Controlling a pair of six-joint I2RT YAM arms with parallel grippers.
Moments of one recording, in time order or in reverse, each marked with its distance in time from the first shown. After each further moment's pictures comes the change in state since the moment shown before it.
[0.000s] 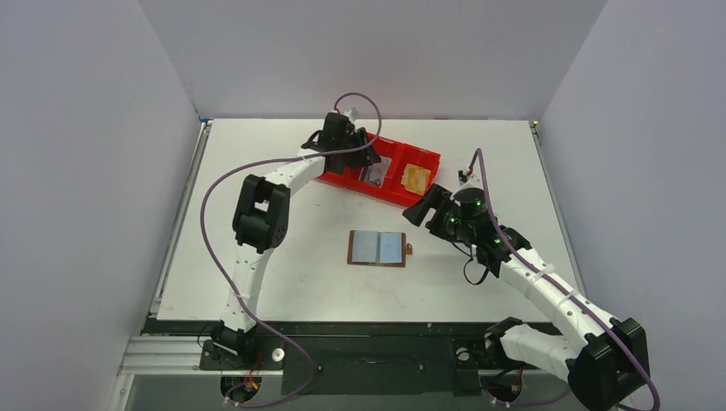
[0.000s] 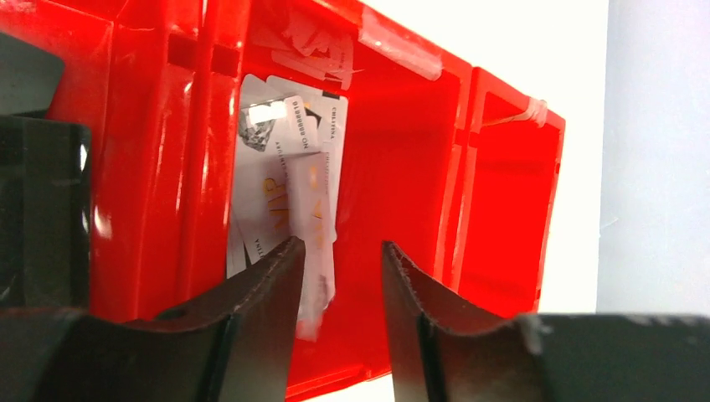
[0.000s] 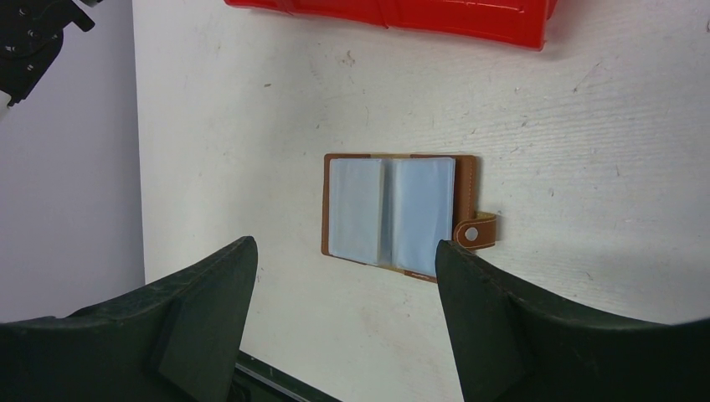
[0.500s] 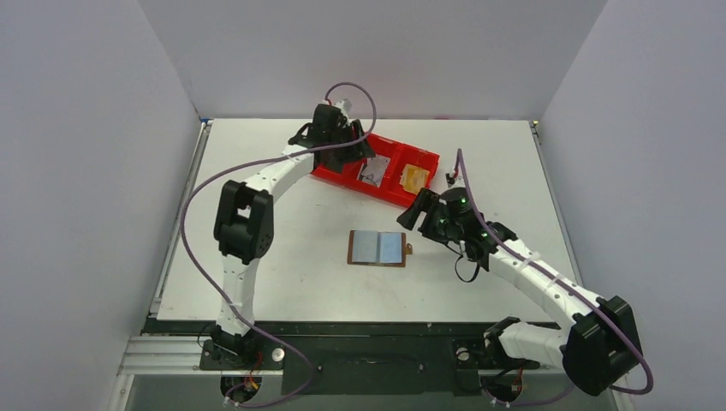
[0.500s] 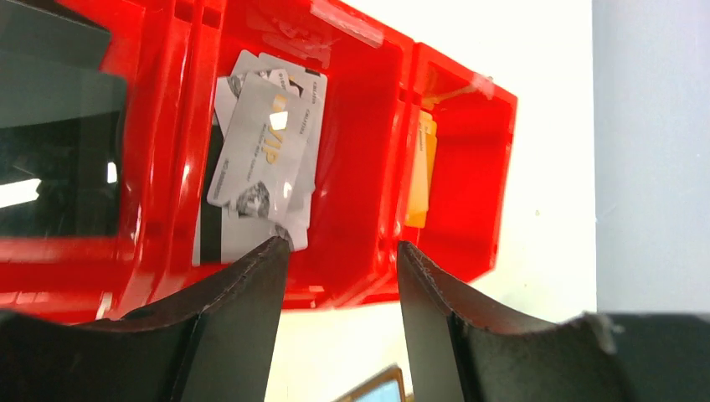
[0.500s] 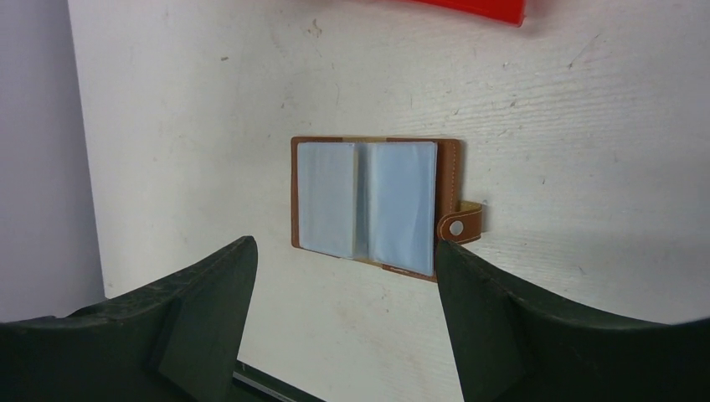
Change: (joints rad) left arm 0.003 -0.156 -0.065 -0.095 -0.041 0.057; right arm 0.026 0.072 0.006 -0.004 0.021 -0.013
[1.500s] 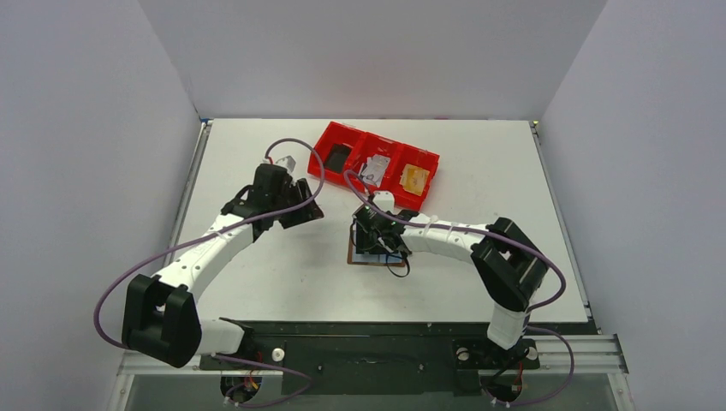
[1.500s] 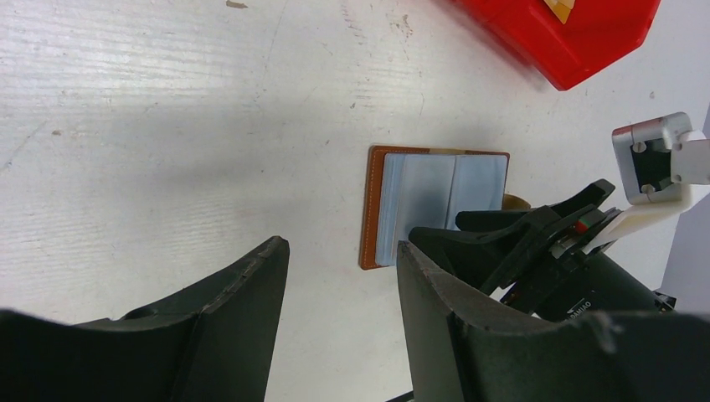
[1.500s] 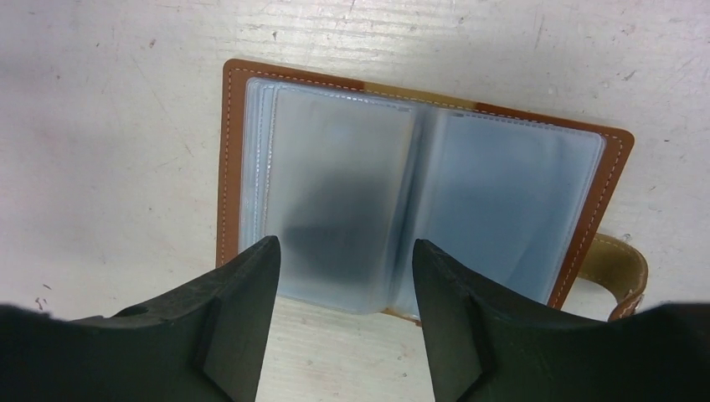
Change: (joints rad) left arm 0.066 -0.898 -0.919 -0.135 -0.146 0.007; right arm 0.367 0.661 0.376 -0.153 0.278 -0.061
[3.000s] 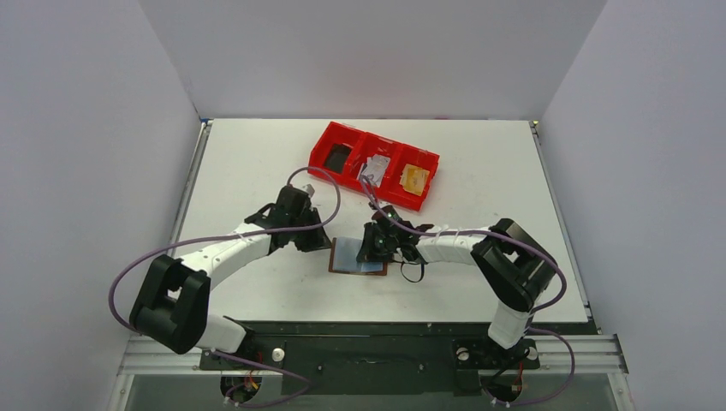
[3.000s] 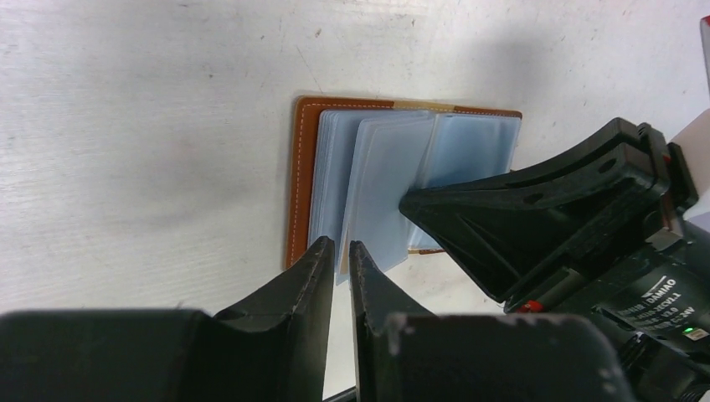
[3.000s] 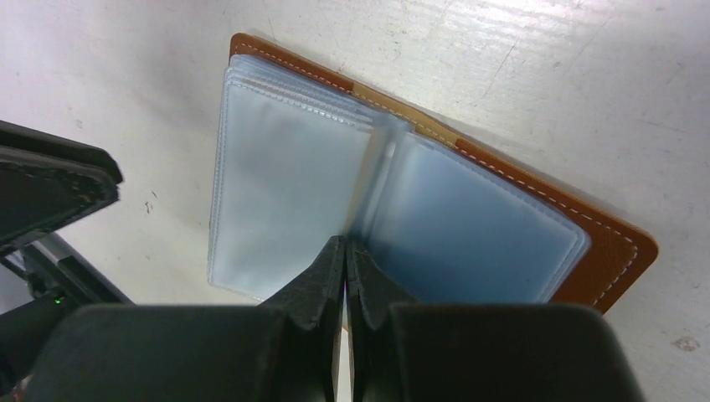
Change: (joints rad) left arm -0.105 0.070 -0.161 0.091 0.050 -0.103; right arm -0.068 -0.024 -0.244 0.429 -0.377 -0.025
